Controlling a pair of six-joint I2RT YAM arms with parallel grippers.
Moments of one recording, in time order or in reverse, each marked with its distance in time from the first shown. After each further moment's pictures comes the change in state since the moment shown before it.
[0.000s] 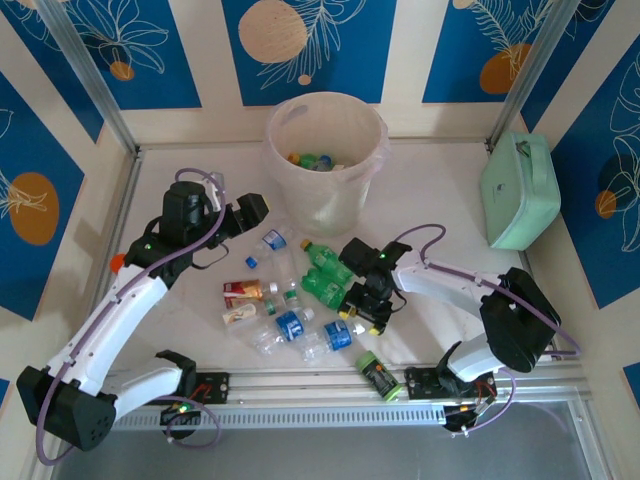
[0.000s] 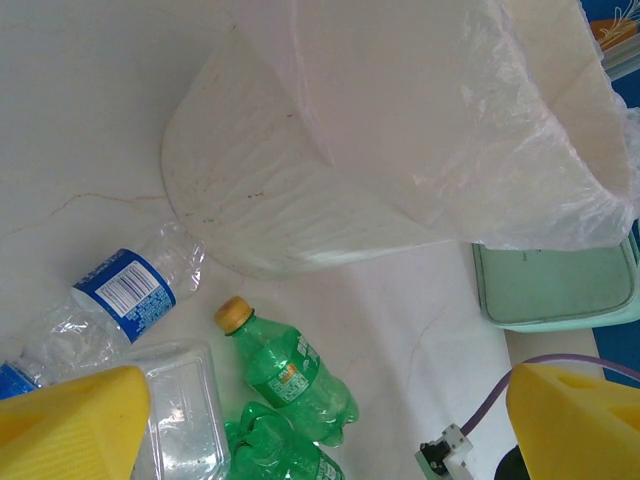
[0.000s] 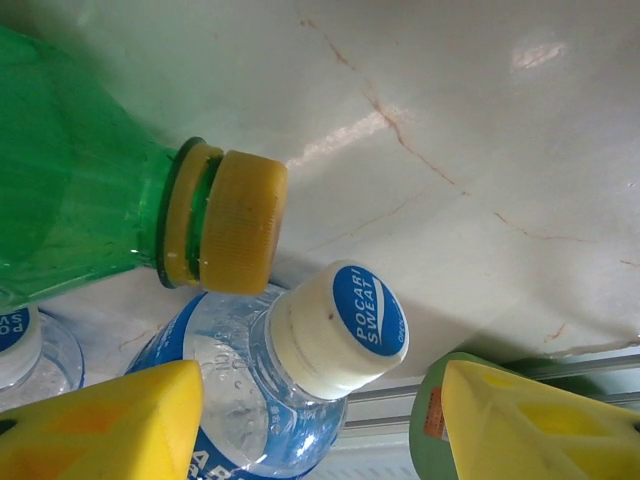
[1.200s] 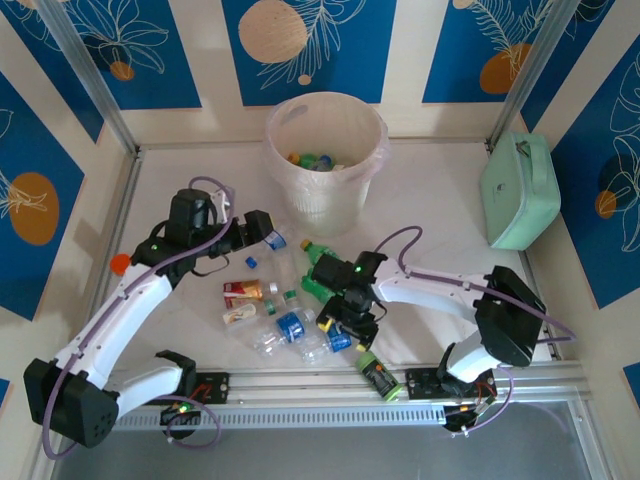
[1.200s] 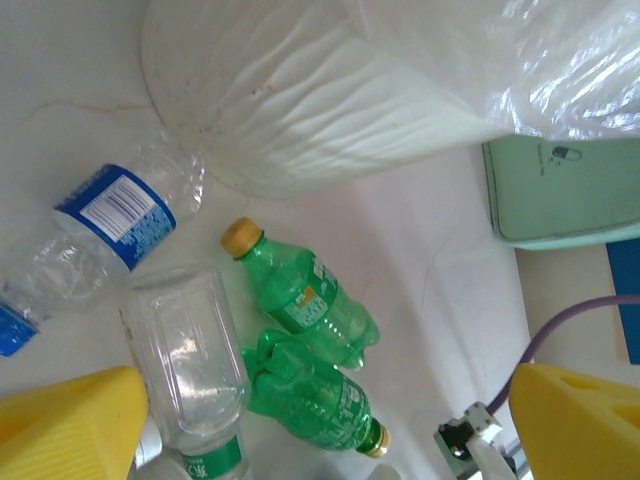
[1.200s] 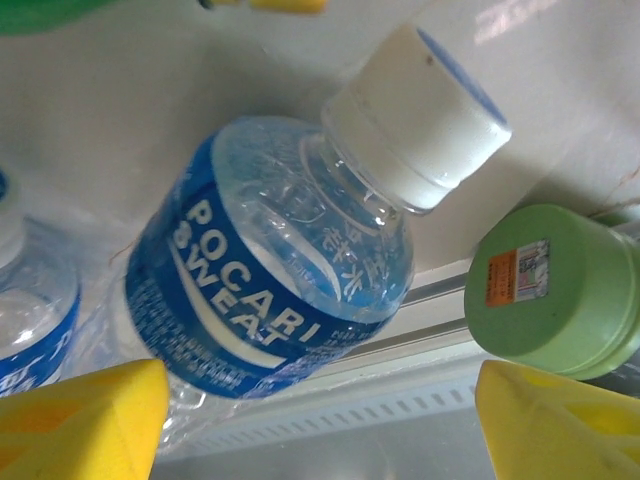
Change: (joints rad) left arm 0.023 0.019 -0.079 -0.031 0.160 0.079; right arm 0.242 0.071 0.125 -0.071 0.012 0.280
